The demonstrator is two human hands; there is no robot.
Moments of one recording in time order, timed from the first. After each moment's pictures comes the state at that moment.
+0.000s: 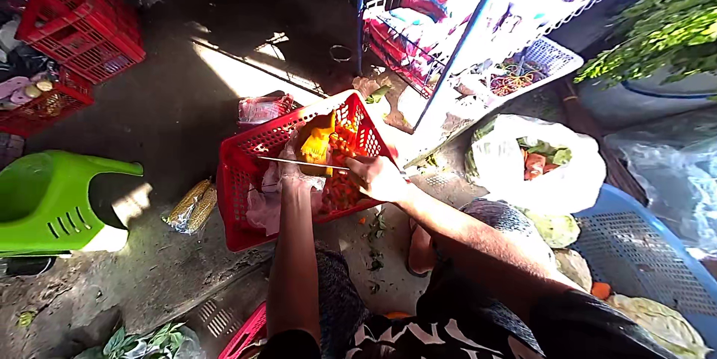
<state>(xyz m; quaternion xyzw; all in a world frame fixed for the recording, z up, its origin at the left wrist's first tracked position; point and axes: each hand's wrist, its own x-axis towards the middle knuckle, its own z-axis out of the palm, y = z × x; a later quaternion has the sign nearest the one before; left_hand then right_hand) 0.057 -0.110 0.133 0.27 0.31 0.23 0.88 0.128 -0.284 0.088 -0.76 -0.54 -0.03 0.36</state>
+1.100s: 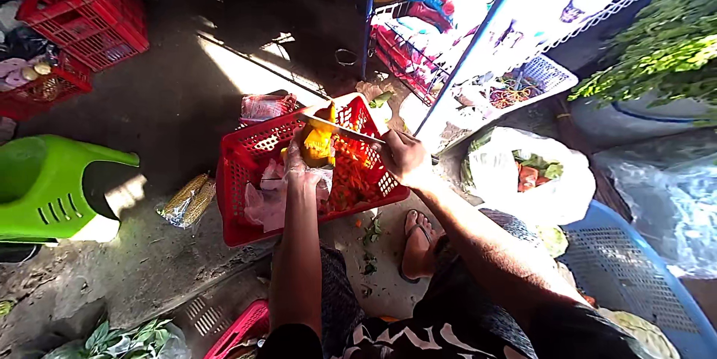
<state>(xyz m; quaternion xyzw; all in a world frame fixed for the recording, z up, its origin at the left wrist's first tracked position) 0.062 -0.117 0.137 0.20 0.32 0.26 0.89 0.166 -0.308 0.104 -0.81 -0.44 -0.17 0.34</state>
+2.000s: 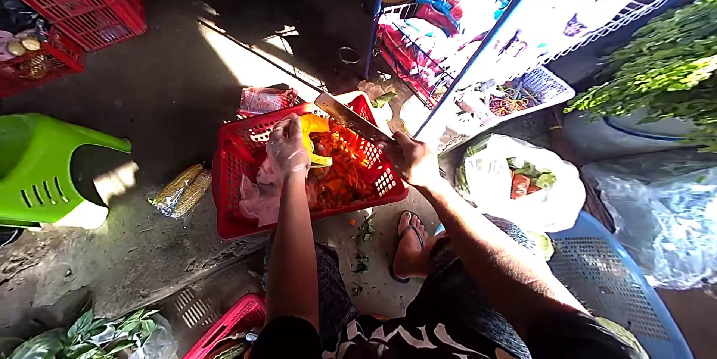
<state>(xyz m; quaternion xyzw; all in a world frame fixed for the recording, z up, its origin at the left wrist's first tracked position) 0.056 -0.093 0.138 0.73 0.40 0.33 0.45 0.171 -0.322 0.106 -0.89 -0.33 0.03 0.32</state>
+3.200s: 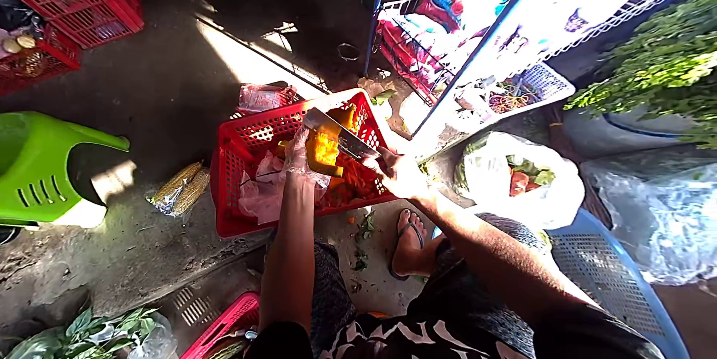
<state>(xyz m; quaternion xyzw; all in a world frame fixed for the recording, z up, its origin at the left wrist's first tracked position) 0.051 -0.124 0.144 0.34 0.31 0.25 0.85 0.149 -0.317 0.086 -0.85 -0.40 0.09 0.33</state>
